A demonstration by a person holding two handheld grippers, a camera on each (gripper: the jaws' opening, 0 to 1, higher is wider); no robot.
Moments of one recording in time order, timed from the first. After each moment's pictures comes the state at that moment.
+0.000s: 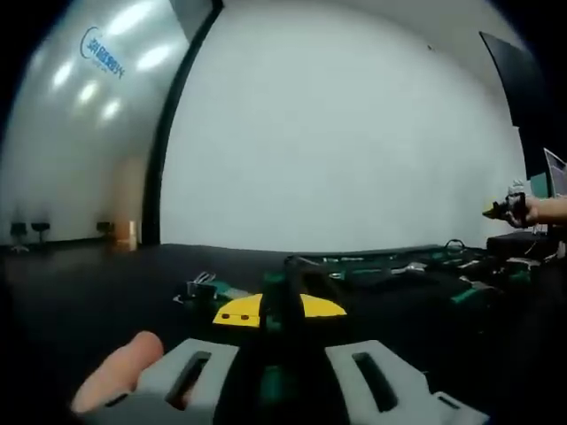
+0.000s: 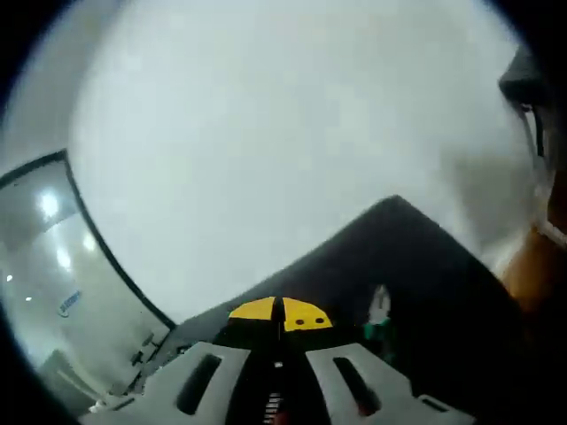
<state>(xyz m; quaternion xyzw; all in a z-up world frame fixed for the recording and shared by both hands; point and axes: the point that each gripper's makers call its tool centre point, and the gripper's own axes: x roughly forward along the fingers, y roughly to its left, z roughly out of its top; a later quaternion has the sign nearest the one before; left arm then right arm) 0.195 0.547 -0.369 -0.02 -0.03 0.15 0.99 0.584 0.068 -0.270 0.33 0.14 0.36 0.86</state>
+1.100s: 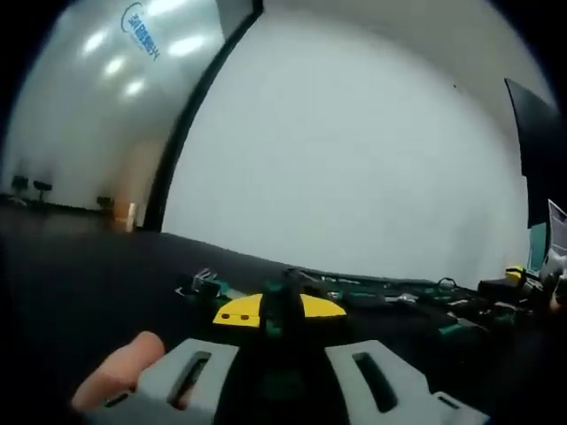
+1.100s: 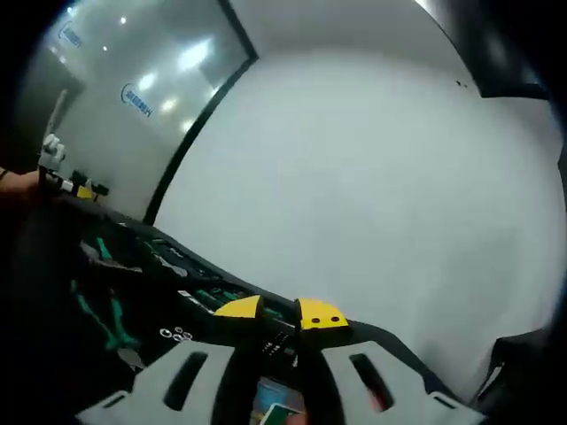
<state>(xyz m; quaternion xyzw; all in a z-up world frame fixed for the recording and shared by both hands) 0.180 0.552 -0.361 -0.11 -0.07 0.15 0.98 0.386 0.110 -0.319 -0.13 -0.18 0.34 0.91</state>
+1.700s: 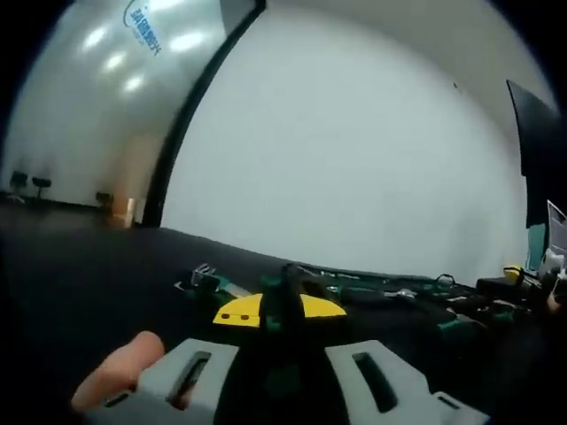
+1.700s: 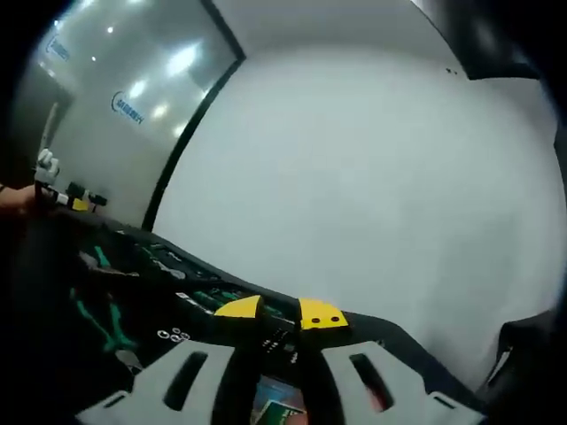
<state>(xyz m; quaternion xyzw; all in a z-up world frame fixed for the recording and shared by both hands) 0.186 0.562 -0.372 -0.11 -0.05 0.14 0.98 0.388 0.102 -0.318 -0.09 -0.16 0.35 0.92</state>
